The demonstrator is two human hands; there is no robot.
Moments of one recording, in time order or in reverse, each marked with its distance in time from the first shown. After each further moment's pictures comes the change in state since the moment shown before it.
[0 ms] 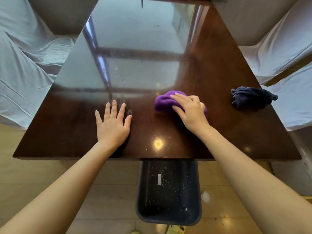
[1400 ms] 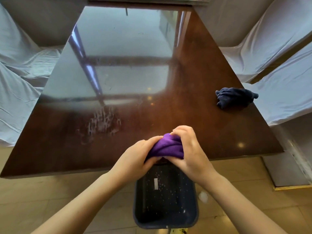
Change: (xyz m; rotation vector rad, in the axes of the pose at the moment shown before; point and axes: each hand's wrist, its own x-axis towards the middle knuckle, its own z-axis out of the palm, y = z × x) left_hand -0.073 0.069 -0.042 -0.546 -0.138 0.691; right_hand -0.112 -0.028 -0.036 0.406 -0.017 -0.079
